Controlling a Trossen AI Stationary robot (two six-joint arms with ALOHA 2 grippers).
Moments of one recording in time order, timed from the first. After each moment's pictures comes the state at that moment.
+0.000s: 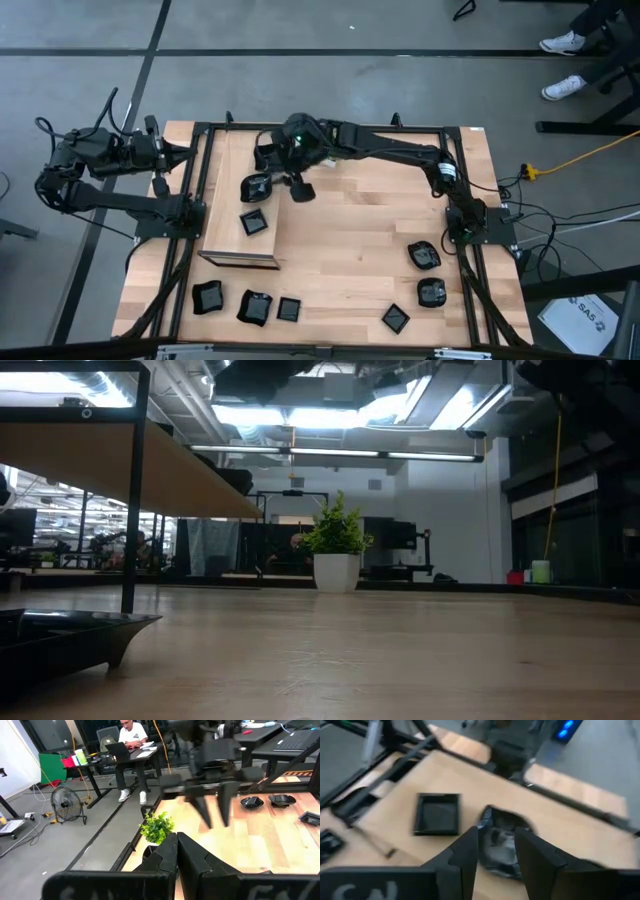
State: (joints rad) left arm 0.04 0.41 1.16 -0.98 -0.32 0.12; right arm -0.15 2.18 2.35 -0.75 -0.34 -0.45
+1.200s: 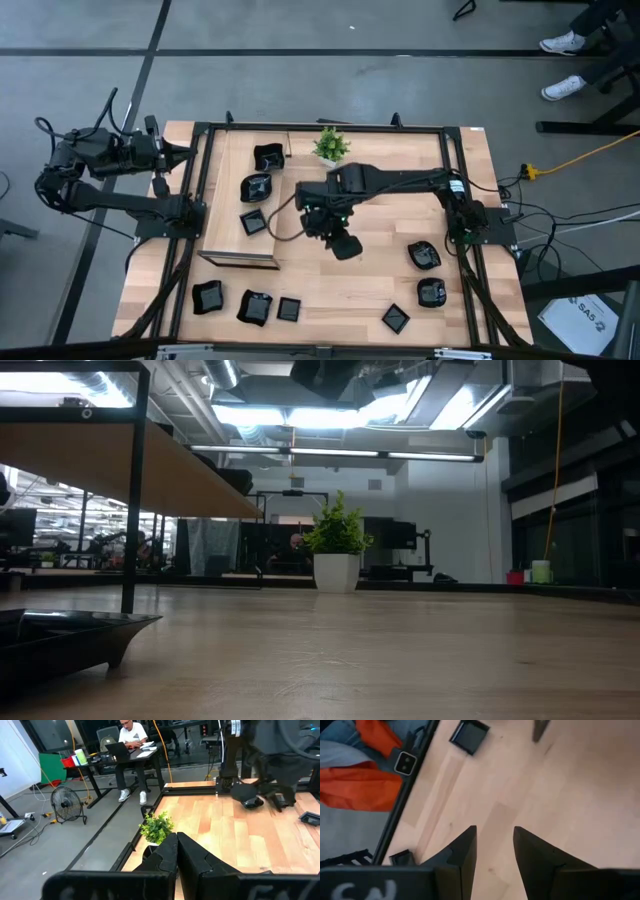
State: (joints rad) left arm 0.04 0.41 1.16 -0.98 -0.32 0.12; right arm 0.10 2.14 2.33 -1.42 -0.37 -0.26
